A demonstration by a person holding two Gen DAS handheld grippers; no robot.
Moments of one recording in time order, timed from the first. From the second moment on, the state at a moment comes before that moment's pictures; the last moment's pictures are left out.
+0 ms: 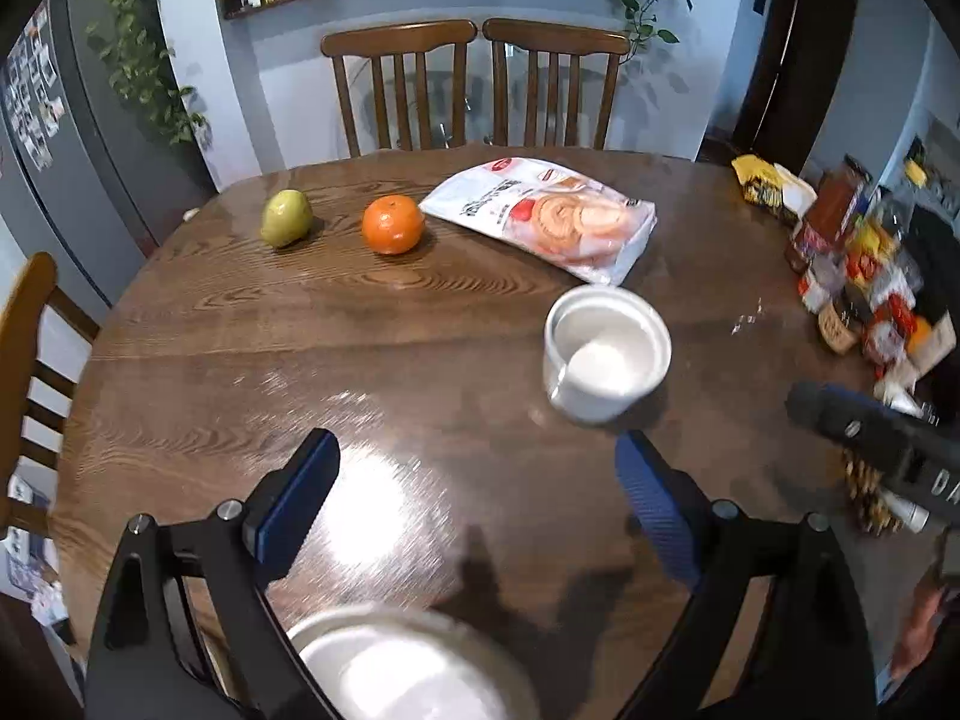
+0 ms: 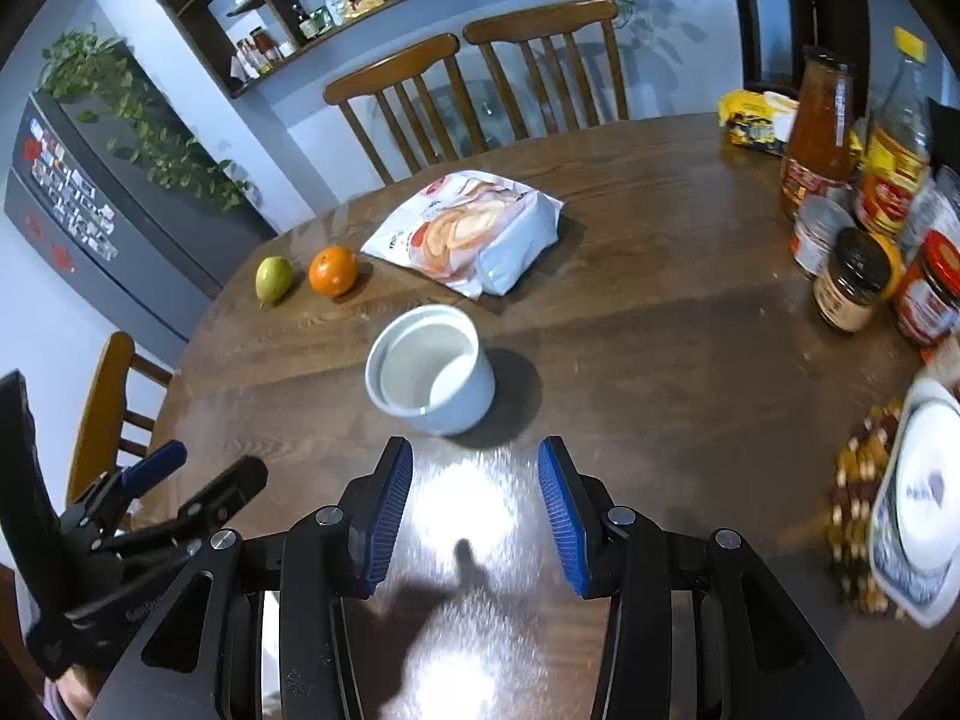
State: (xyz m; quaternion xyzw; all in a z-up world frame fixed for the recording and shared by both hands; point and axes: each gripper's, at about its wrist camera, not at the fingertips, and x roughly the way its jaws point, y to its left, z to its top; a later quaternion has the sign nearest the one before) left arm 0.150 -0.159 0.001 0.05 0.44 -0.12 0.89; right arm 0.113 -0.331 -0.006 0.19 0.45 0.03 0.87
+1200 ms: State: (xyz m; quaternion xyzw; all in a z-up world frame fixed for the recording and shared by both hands) left arm 0.222 -0.230 -0.064 0.09 0.49 -0.12 0.86; right arm 0.225 -0.337 -0.085 0.23 0.51 0.11 0.82
